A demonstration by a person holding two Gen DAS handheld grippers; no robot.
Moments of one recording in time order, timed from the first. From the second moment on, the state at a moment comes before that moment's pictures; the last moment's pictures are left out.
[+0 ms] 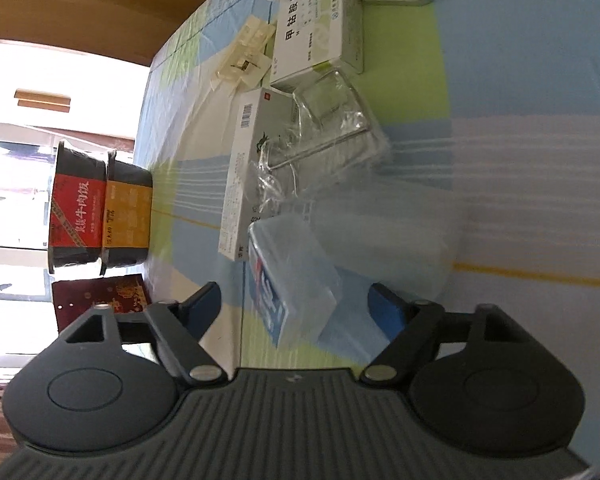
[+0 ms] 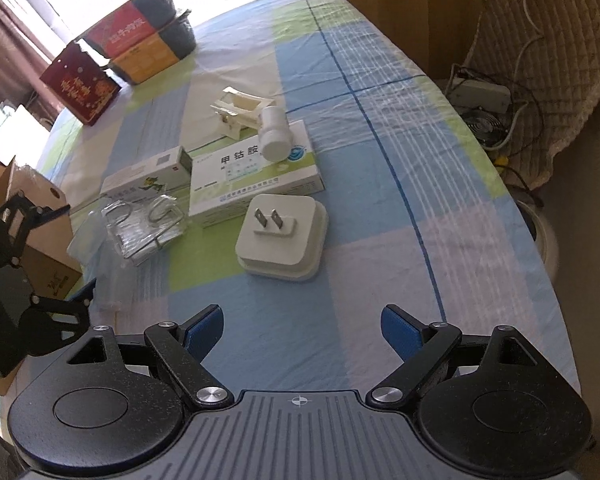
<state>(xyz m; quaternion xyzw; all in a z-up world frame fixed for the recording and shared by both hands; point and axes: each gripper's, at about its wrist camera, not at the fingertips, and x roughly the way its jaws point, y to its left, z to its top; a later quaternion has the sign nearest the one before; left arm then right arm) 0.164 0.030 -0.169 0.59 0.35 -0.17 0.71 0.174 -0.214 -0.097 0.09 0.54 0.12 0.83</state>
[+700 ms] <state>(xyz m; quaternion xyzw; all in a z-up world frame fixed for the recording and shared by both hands) 0.152 0.047 -0.088 0.43 0.33 -0.14 0.83 0.175 -0.217 -0.097 0.09 0.53 0.10 0.83</state>
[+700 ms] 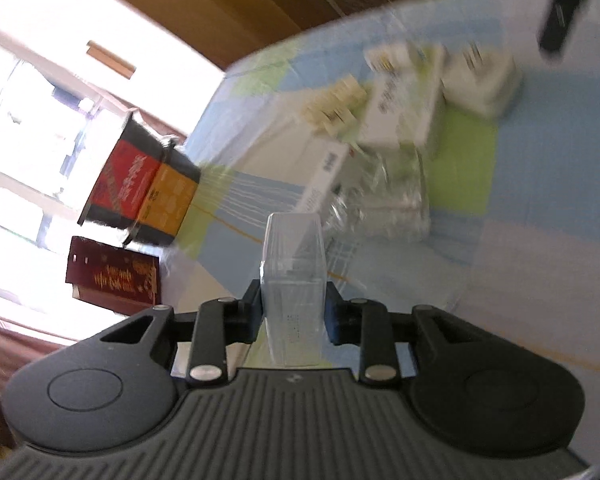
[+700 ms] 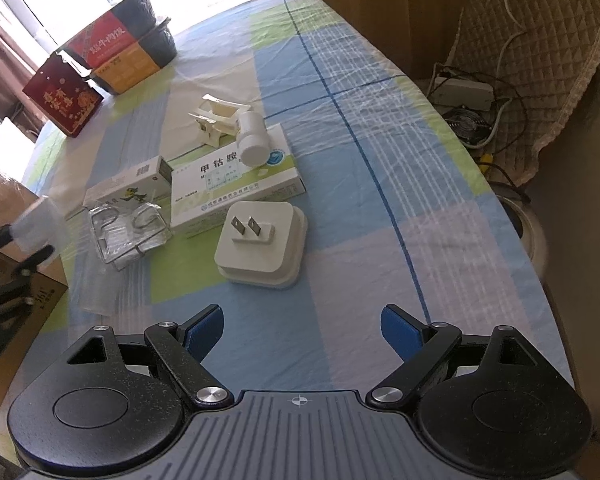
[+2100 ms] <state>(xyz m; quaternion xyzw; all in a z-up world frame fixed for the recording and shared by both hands) 0.066 0.307 0.045 -0.10 0.36 0.01 0.93 0.215 -0.137 -0.128 -0.03 0.56 0.12 0.82</state>
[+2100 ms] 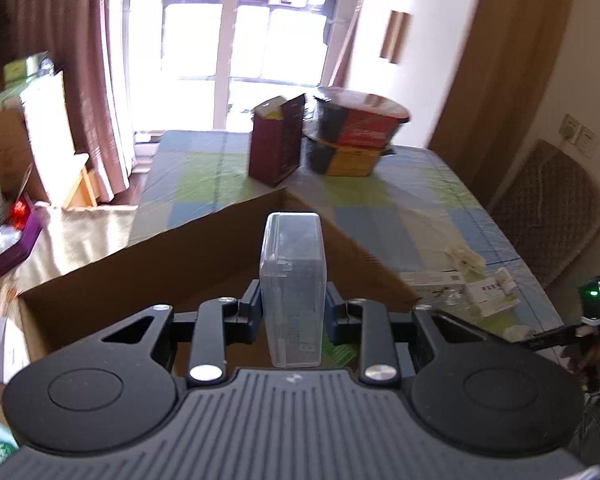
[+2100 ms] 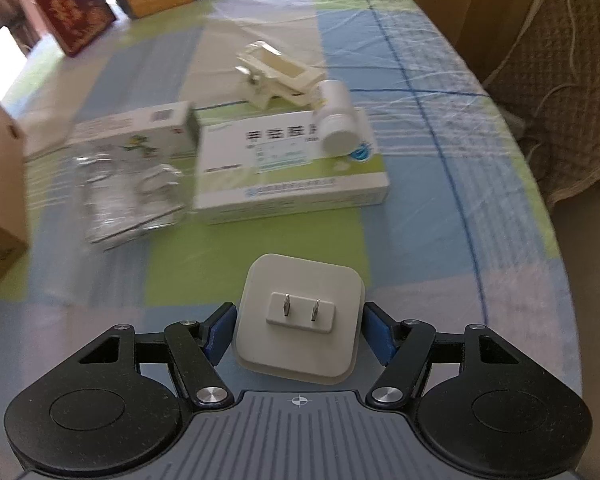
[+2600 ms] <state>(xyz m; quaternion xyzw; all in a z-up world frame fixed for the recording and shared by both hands) 0.075 0.351 -0.012 -0.18 0.48 0.07 0.86 0.196 -0.057 -0.024 -0.01 0.48 0.28 0.83</state>
